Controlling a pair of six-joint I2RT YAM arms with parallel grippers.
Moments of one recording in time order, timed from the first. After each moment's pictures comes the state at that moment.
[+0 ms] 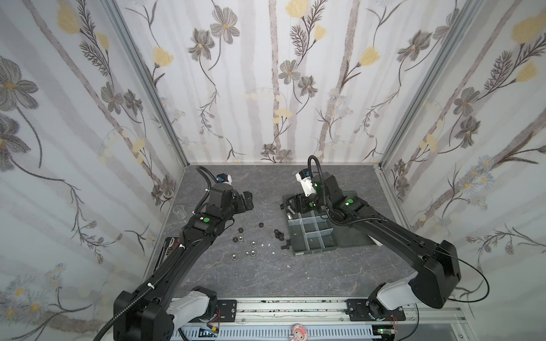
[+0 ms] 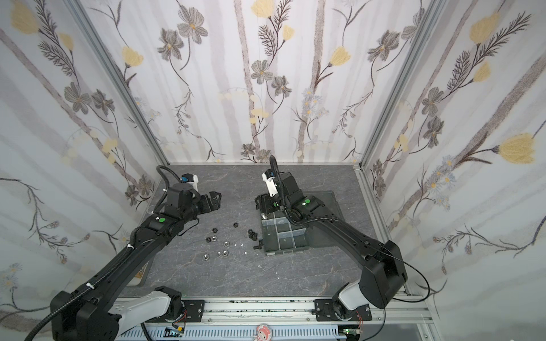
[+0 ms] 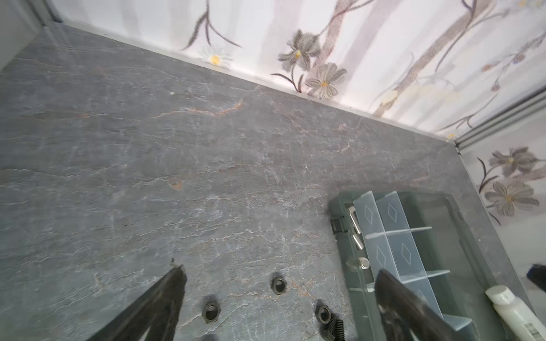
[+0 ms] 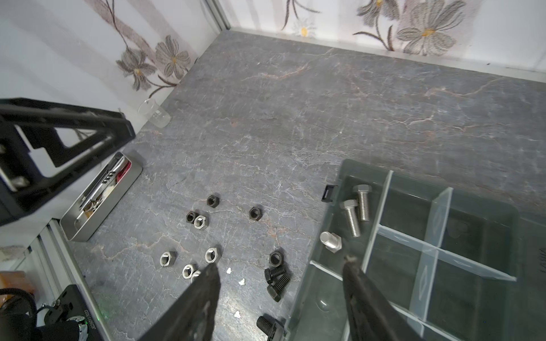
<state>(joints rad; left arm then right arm) -0.32 1.10 0.91 -0.37 -0.06 -0.48 0.71 1.52 1.30 -0.40 -0.12 0.27</state>
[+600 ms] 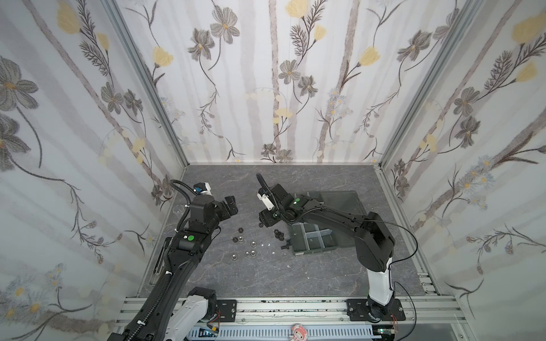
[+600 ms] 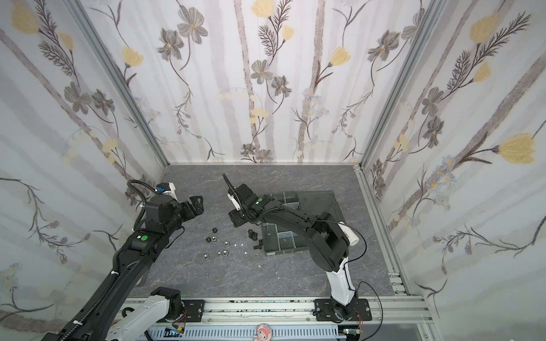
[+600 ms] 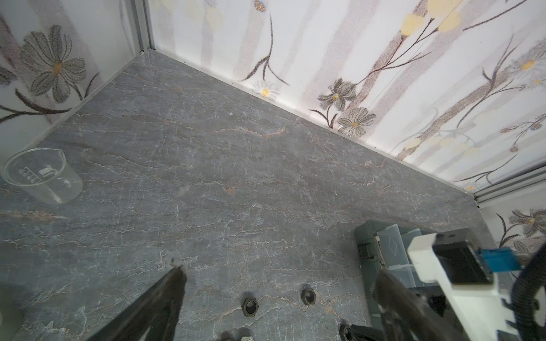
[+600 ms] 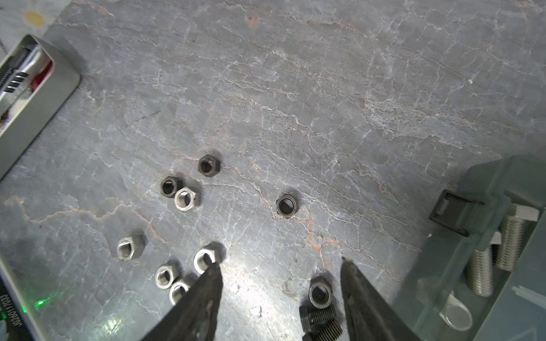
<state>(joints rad) -0.19 0.90 0.79 -0.37 -0.09 -0.51 0.90 2.02 1.62 -0.52 -0.04 0.22</state>
